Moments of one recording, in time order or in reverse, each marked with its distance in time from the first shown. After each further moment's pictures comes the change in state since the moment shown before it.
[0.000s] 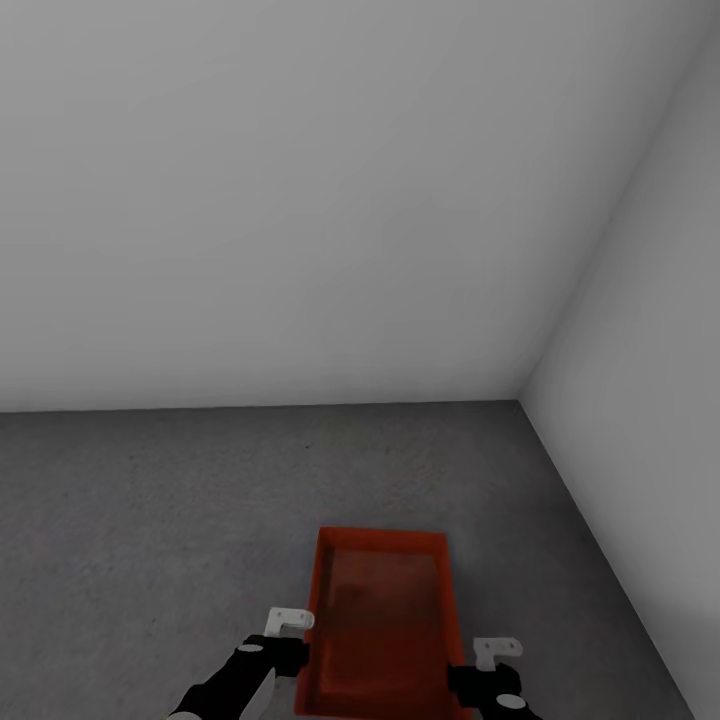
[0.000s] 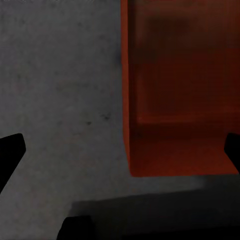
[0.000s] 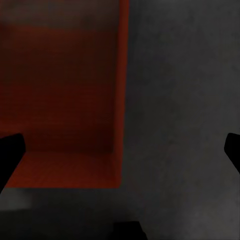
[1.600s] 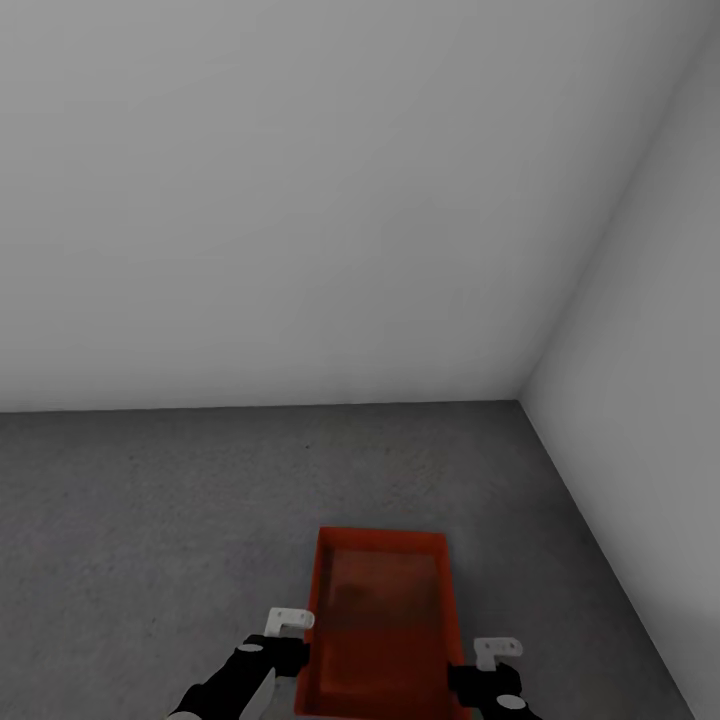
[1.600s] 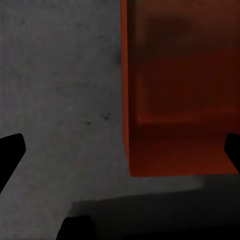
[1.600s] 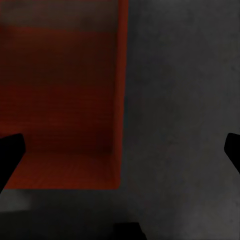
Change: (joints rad) left arm 0.000 0.000 0.000 -0.001 0.000 0.001 -0.002; right arm 0.001 0.000 0.000 0.000 0.001 -0.005 -0.003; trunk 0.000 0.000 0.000
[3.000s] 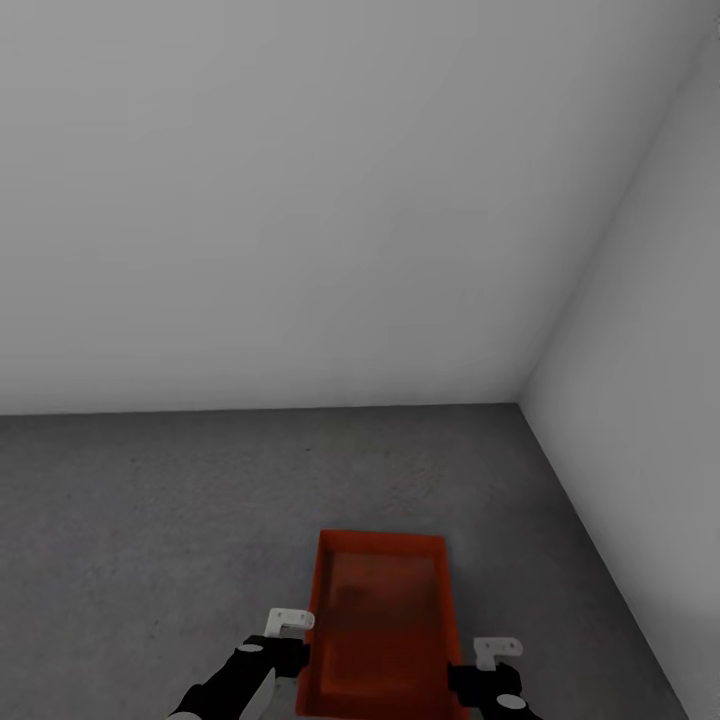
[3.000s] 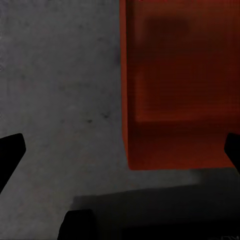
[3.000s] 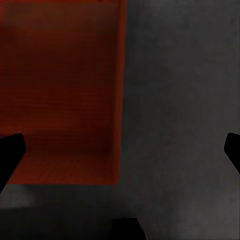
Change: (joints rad) left arm 0.000 0.000 -0.001 0.001 0.000 0.003 0.000; right arm 0.000 0.000 0.000 0.000 0.000 -0.001 0.001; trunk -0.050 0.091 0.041
